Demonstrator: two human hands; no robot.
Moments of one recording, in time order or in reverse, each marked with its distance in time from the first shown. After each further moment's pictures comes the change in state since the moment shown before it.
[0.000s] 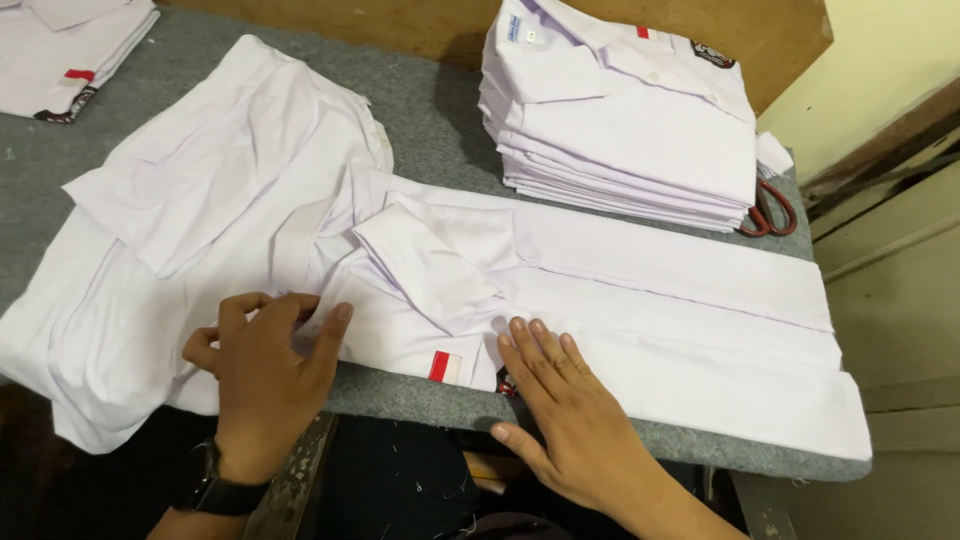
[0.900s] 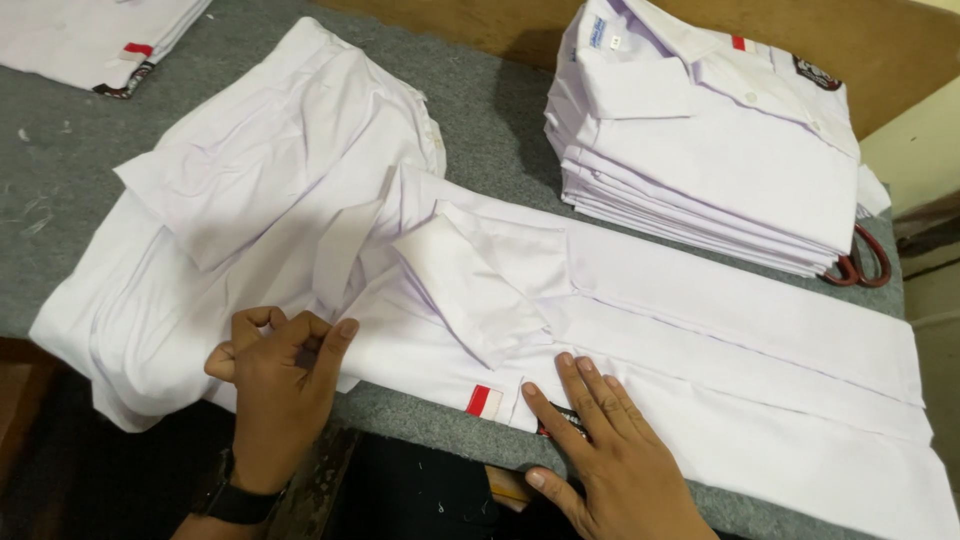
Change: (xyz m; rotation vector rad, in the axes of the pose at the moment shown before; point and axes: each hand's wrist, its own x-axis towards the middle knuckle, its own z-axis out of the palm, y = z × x) left_hand 0.000 -0.031 0.017 -0.246 0.187 0.058; right_hand 0.006 0.011 0.011 -0.221 0.079 -0.078
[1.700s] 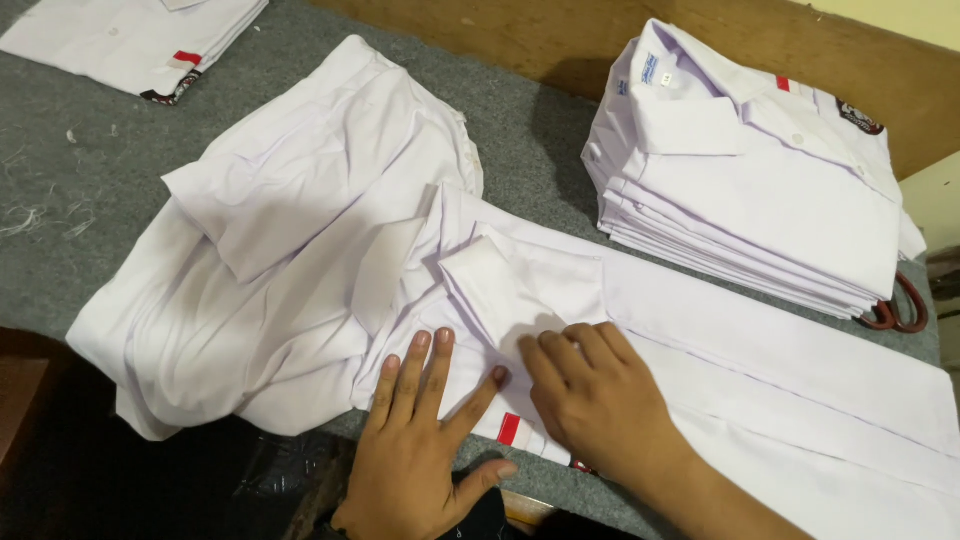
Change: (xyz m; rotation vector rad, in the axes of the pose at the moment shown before) left_hand -0.042 0.041 0.027 0.279 -0.142 0.522; right_hand 0.111 0.010 -0.011 -0.215 0.231 -0.279
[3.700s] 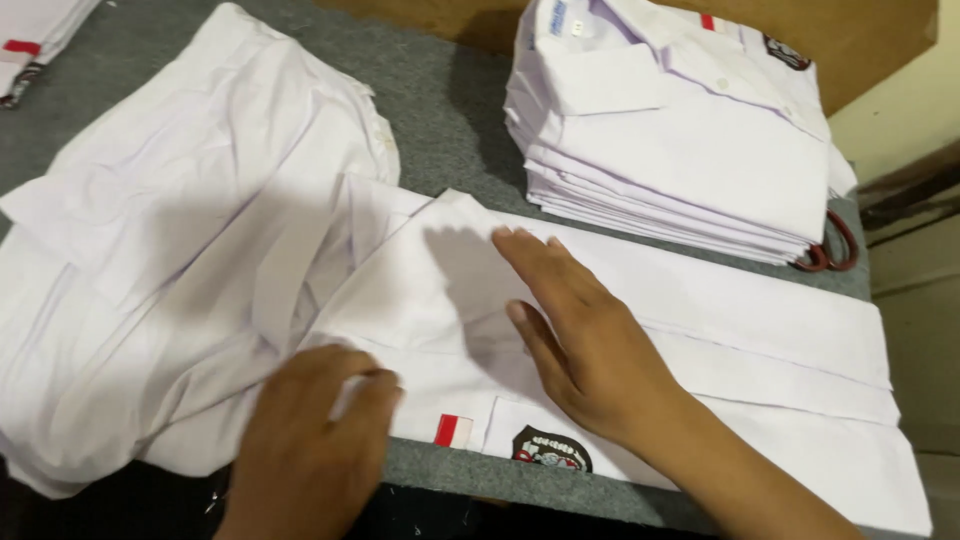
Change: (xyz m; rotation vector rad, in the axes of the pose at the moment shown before) left_hand 0.045 -0.017 -0.029 0.011 0.228 0.024; right_hand 0.003 0.042 -0.028 0.815 -0.019 0.383
